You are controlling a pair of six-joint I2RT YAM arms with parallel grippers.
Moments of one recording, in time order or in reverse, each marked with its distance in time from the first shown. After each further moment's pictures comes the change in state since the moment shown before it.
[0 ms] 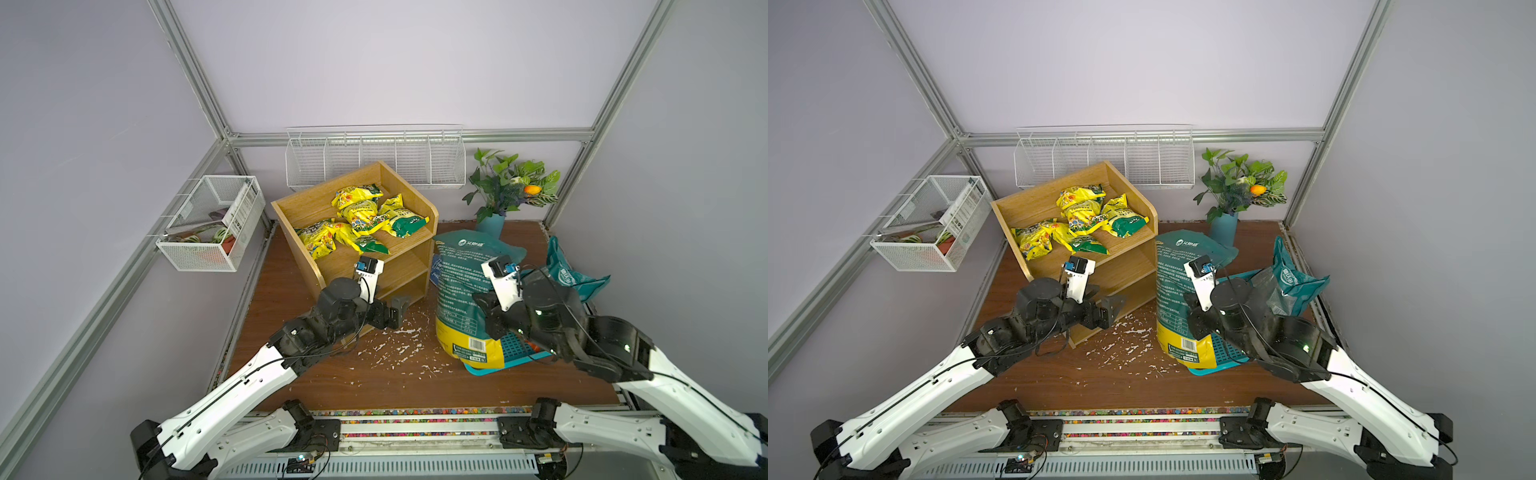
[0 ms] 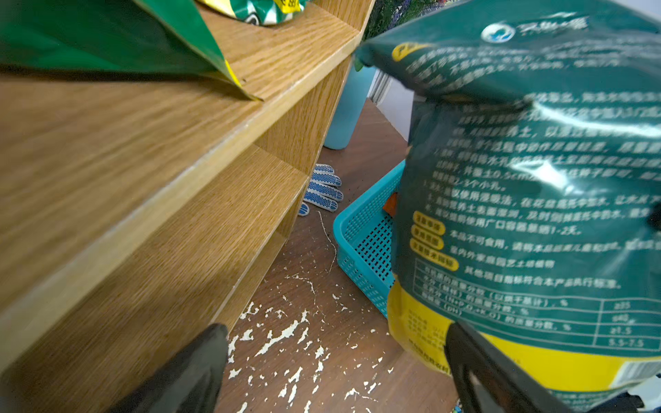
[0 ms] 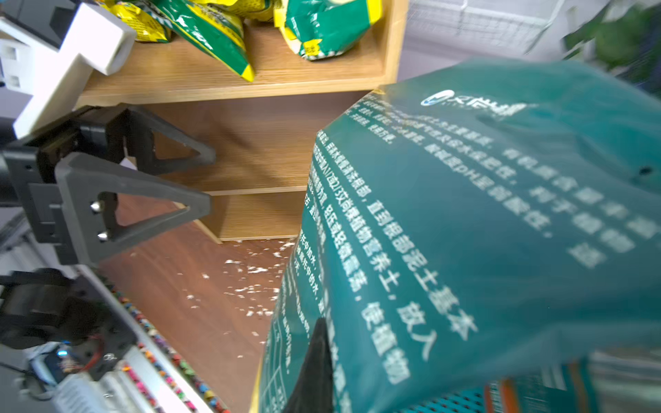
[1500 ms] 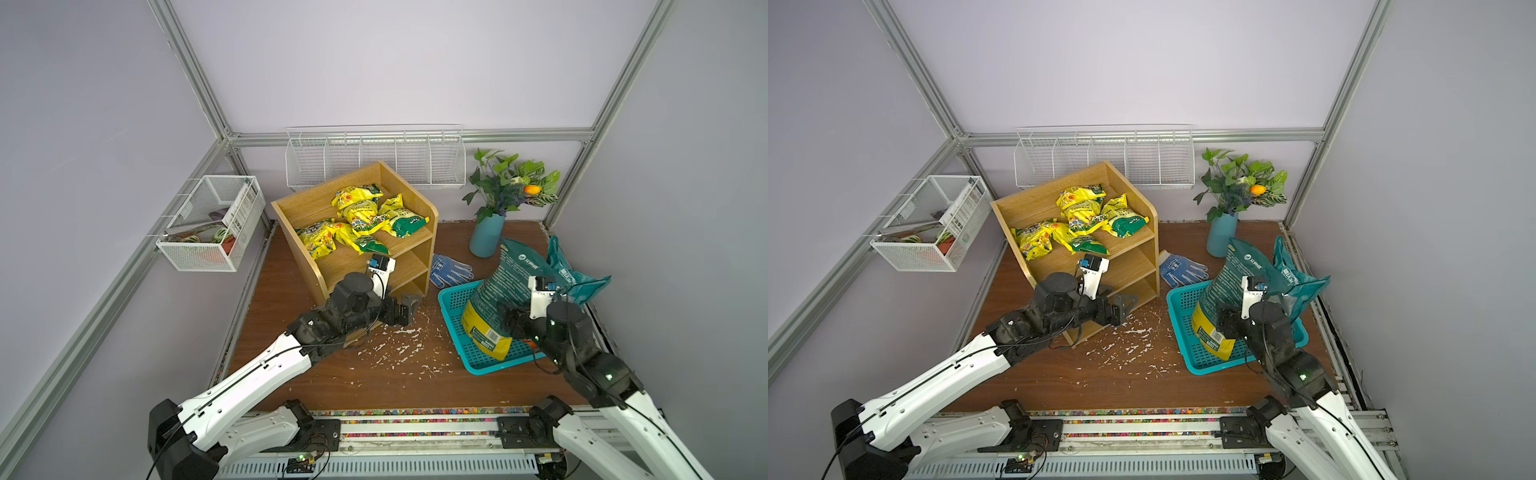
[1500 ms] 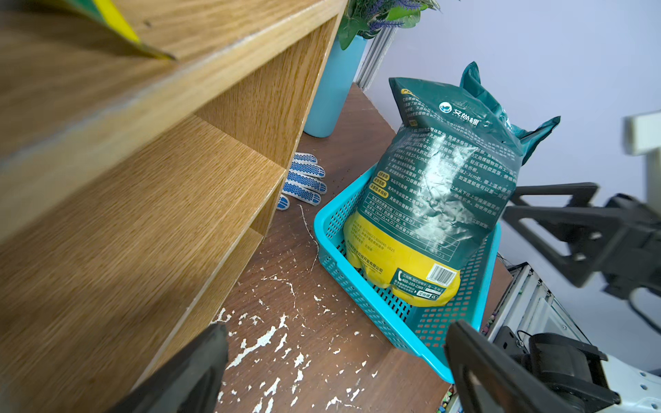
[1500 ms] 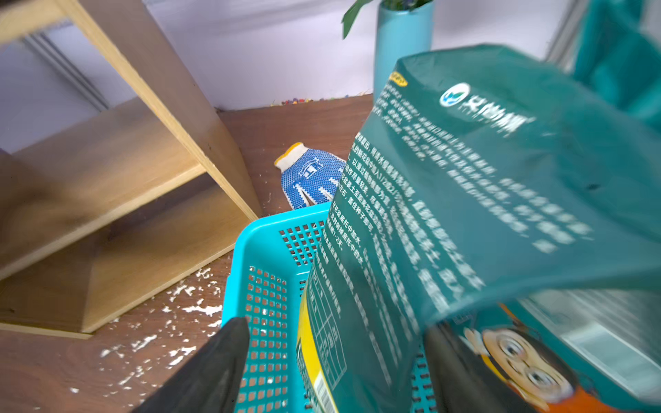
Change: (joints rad) left arm 0.000 0.096 0.002 0.081 0.066 -0.034; right arm -0.506 -0.306 -0.495 0.213 -0.120 0.147
